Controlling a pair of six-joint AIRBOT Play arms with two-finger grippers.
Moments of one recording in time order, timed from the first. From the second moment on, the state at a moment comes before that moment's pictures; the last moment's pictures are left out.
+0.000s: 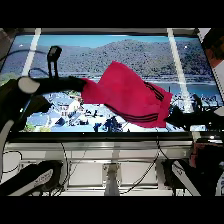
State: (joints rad) left arm -0.21 -1.16 1.13 0.88 -0.81 -1.08; right arm -0.51 -0.94 0.67 -0.87 1.39 1.48
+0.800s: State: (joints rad) left arm -0.32 -1.88 1.77 0.54 -0.17 -1.19; right arm -0.43 -1.39 0.93 0.24 0.51 1.33
